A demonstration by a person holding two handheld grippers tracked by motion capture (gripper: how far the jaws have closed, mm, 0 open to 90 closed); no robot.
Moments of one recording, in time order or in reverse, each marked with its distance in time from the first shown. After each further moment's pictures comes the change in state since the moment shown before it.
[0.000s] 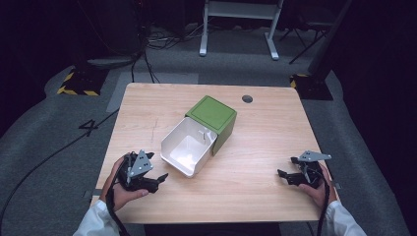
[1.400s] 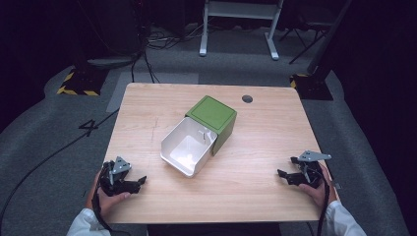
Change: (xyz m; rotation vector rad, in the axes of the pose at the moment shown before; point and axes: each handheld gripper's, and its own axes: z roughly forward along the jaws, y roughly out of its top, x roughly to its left) left arm 0.037 -0.084 0.014 0.135 0.093 -0.316; right arm 0.000 0.000 0.000 0.000 0.001 0.001
